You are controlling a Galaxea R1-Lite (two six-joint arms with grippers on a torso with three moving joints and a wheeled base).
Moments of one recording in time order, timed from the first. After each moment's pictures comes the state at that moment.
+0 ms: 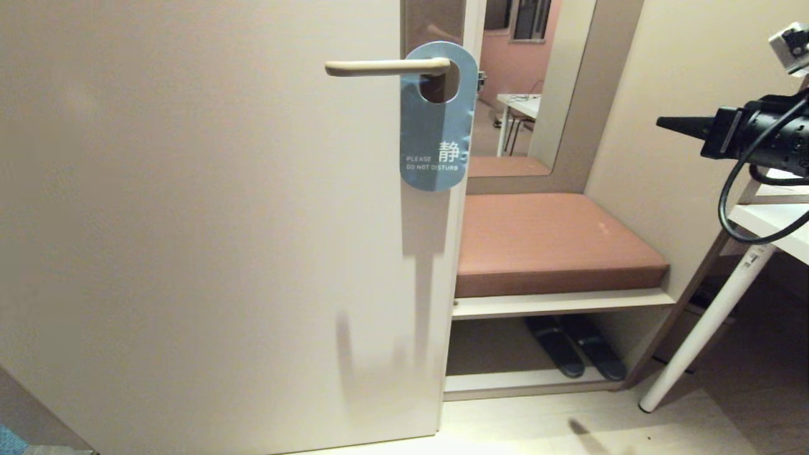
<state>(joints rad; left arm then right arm) 0.00 0.00 0.00 0.00 0.02 -0.03 -0.12 1.65 -1.28 -0.28 0.56 0.04</state>
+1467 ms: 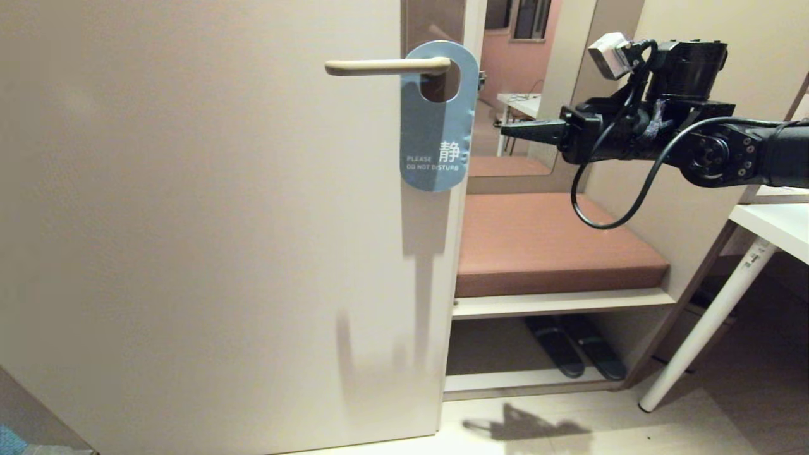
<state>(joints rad) 0.00 0.00 0.00 0.00 0.02 -0.03 0.15 2.08 -1.78 -0.27 1.20 0.01</state>
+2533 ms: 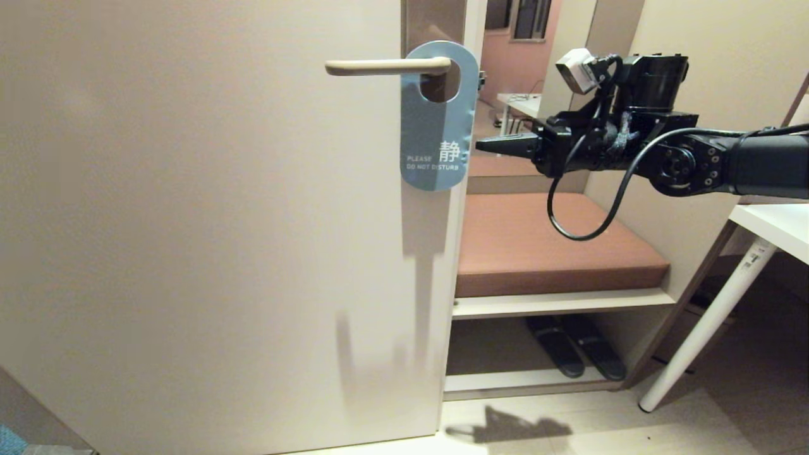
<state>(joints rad) 0.00 0.00 0.00 0.00 0.02 -0.03 0.22 2.11 -1.78 -0.27 1.21 0.01</state>
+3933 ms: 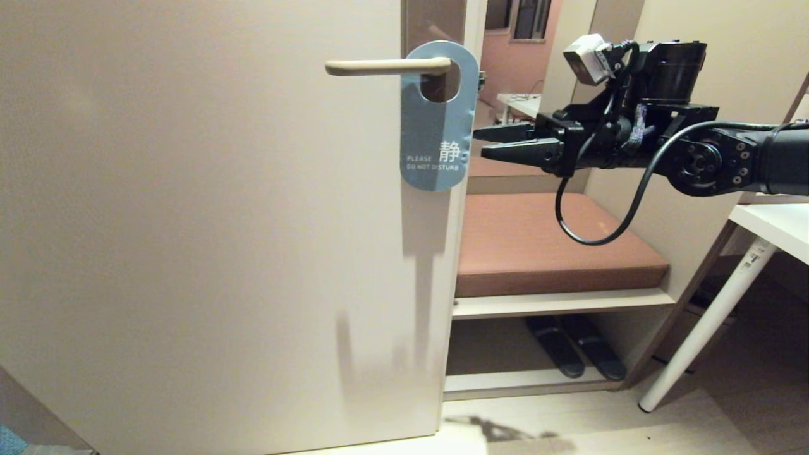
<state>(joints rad) 0.00 0.00 0.00 0.00 0.02 -0.03 0.25 2.03 -1.70 -0.28 1.21 0.01</state>
